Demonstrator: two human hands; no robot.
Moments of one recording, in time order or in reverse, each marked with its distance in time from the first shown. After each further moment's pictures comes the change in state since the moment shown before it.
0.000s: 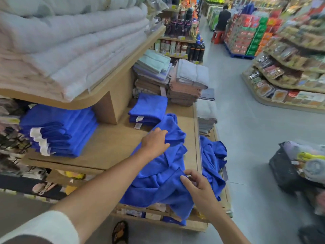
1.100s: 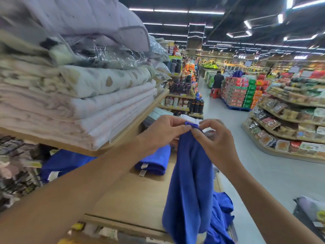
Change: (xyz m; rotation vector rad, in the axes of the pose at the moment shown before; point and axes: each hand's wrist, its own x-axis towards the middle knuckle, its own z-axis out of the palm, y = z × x) left_hand -0.065 0.083 -0.255 -1.103 0.003 0.394; right_hand 0.058 -0.261 -0.048 -0.245 0.398 -0.784
